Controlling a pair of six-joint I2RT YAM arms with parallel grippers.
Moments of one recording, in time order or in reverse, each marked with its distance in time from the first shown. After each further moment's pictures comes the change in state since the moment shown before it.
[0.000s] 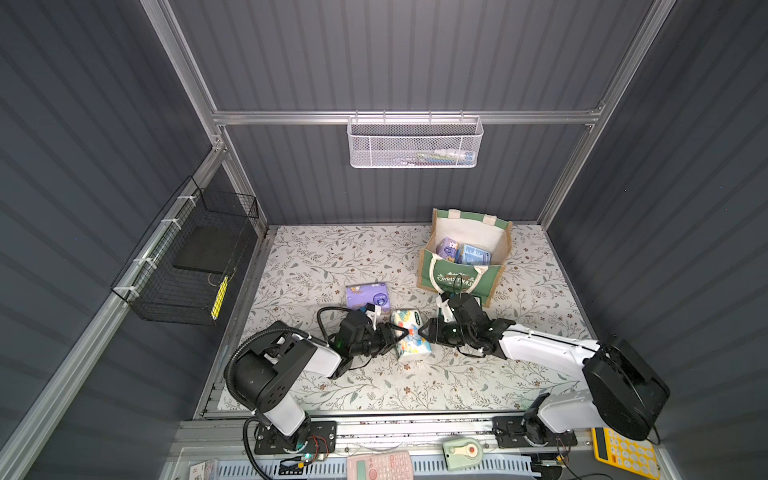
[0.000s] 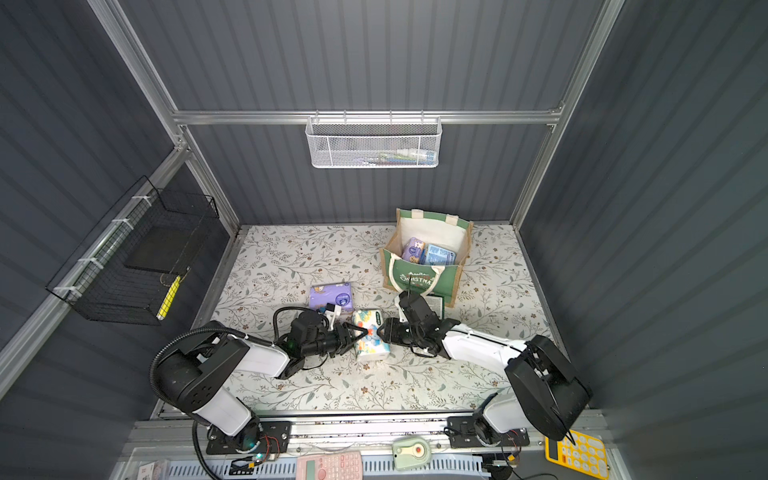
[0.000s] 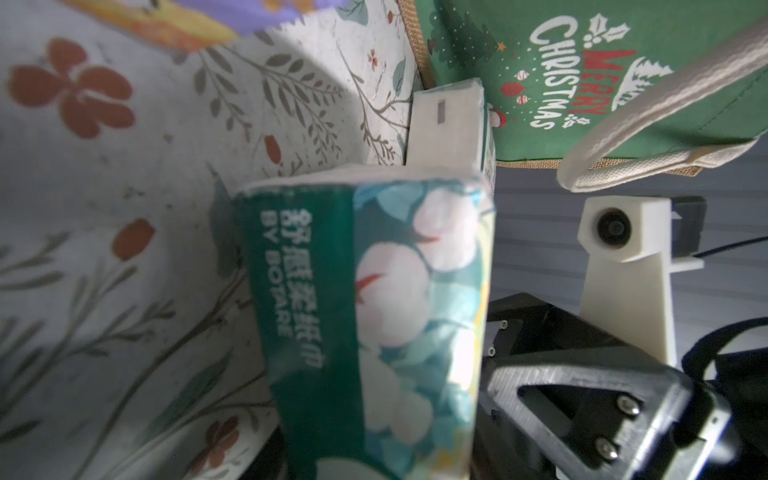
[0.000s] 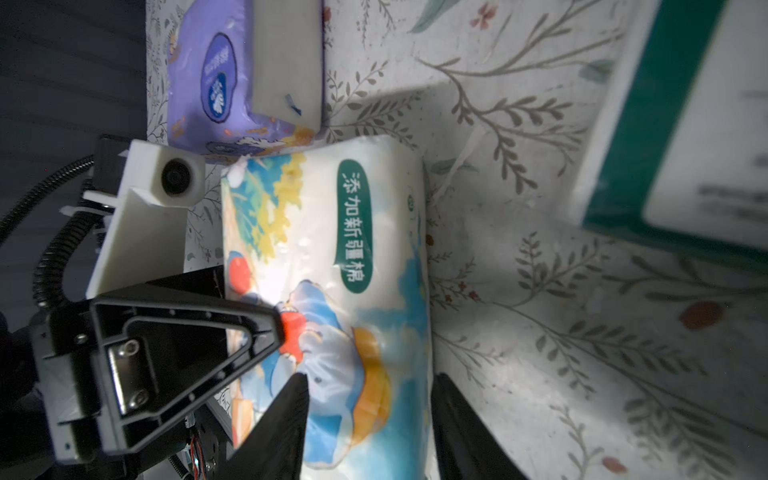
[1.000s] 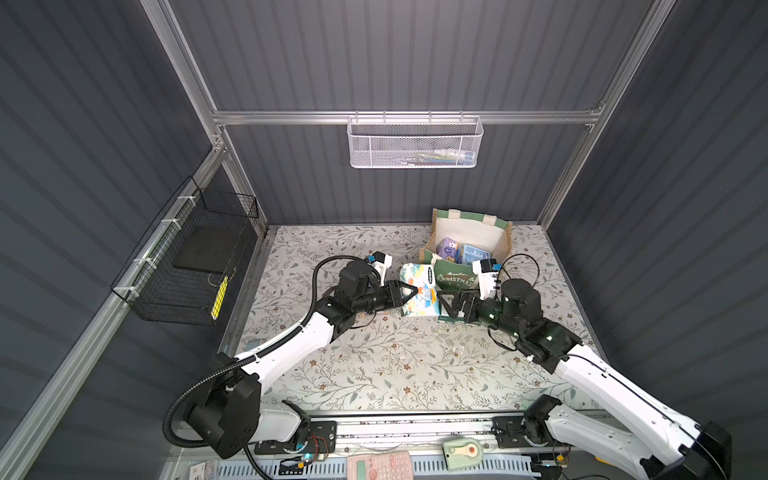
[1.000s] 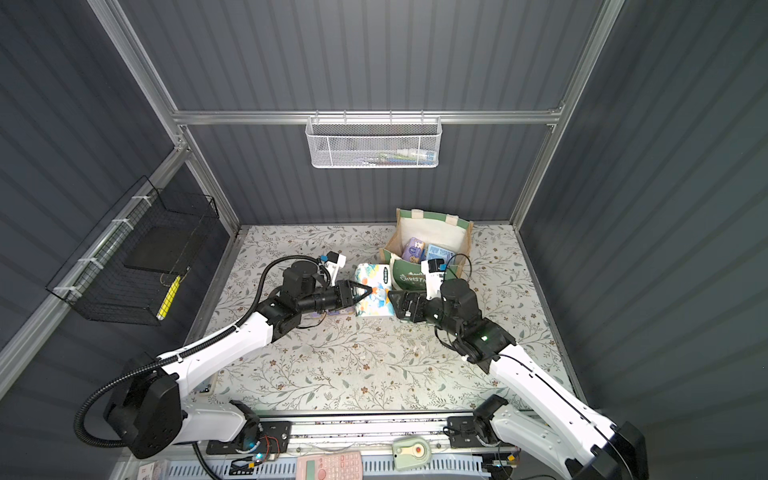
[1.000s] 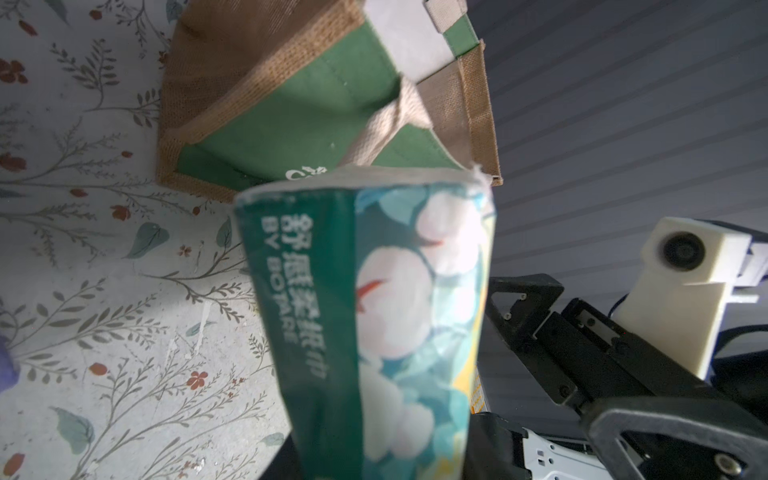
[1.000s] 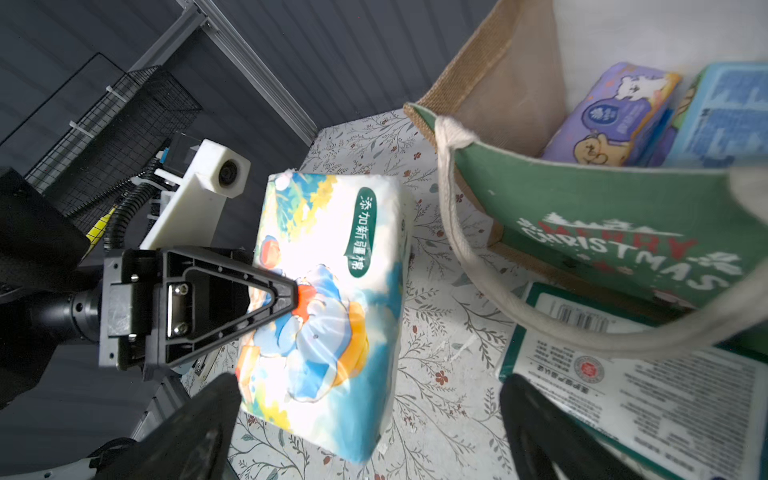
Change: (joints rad) left arm 0.043 -0.254 0.572 -0.763 0.015 0.382; right arm -0.119 -0.472 0.110 -0.141 0.121 -0.252
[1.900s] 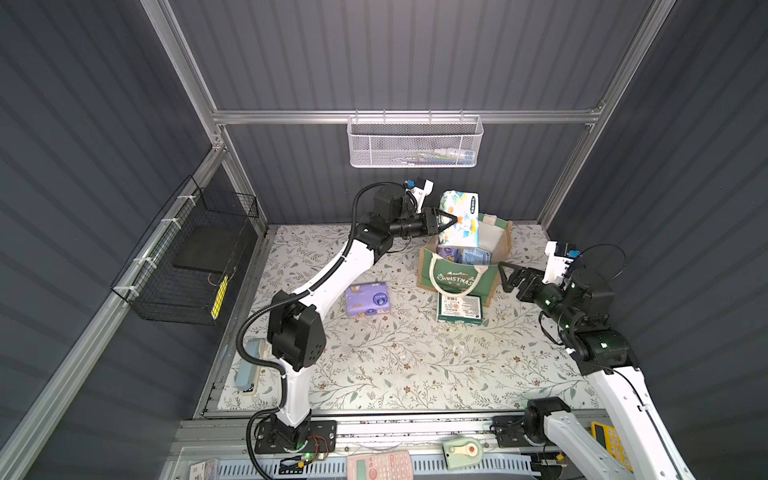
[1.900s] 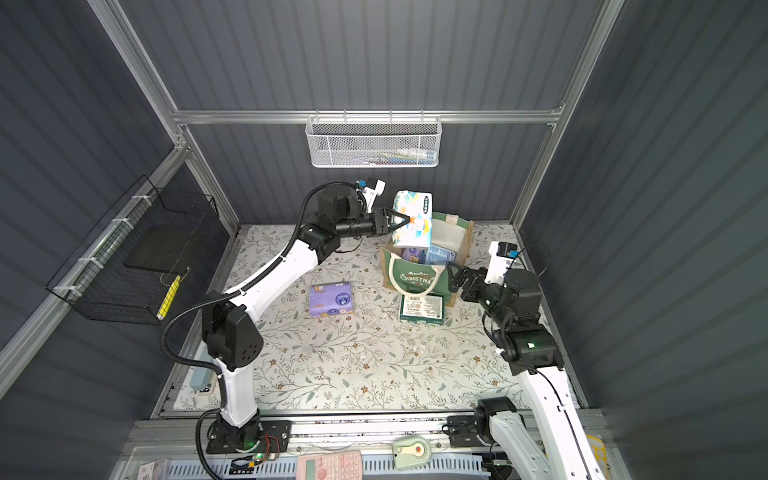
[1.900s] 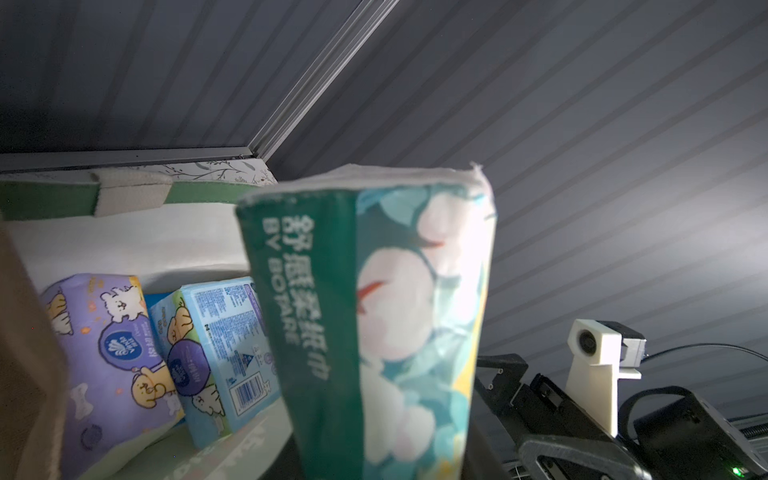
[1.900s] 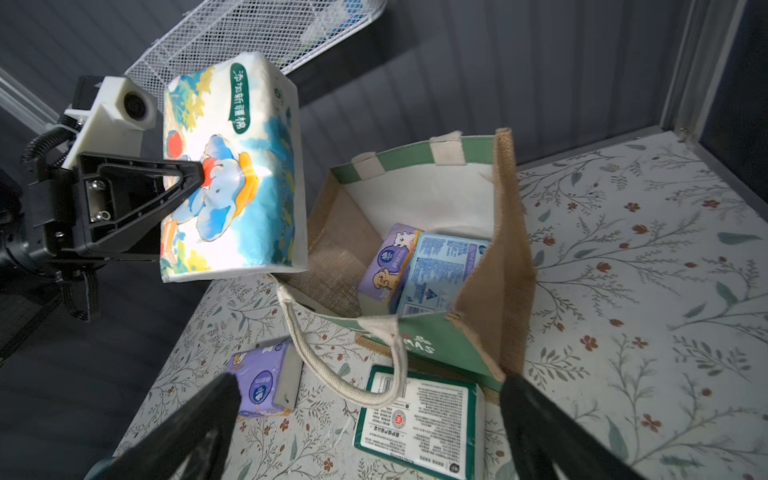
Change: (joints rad) left arm 0.002 0.646 1.035 -0.181 0.185 0.102; right arm -0.510 -0.156 0.132 -0.203 -0.058 -0.114
